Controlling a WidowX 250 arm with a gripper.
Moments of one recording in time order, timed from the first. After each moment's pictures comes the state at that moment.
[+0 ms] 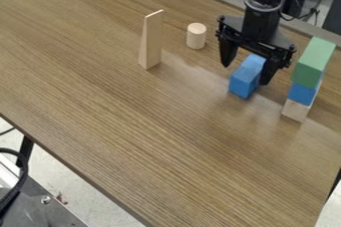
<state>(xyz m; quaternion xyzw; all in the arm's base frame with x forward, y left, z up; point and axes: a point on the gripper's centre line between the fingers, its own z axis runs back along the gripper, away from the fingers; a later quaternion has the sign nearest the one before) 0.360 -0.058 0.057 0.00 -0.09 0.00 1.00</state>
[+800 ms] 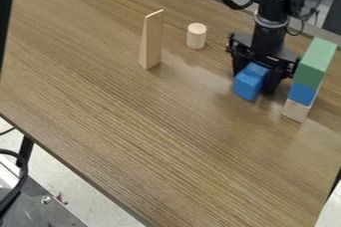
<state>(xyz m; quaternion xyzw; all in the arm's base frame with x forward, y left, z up) 0.381 -0.060 0.024 -0.03 -0.07 0.04 1.00</state>
